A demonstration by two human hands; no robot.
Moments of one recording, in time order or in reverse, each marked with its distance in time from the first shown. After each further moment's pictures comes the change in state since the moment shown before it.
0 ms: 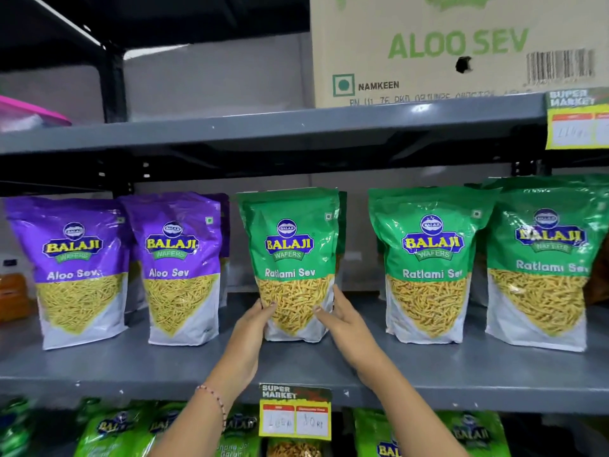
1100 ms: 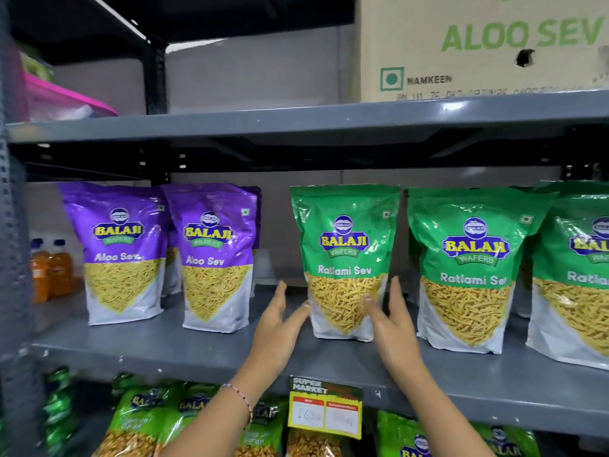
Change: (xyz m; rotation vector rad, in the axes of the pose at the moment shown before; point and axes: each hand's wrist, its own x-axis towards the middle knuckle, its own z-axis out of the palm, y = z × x) left_hand -0.044 0.028 0.003 0.236 0.107 0.109; right_hand -0.018 -0.017 0.000 -0.020 0.287 -0.134
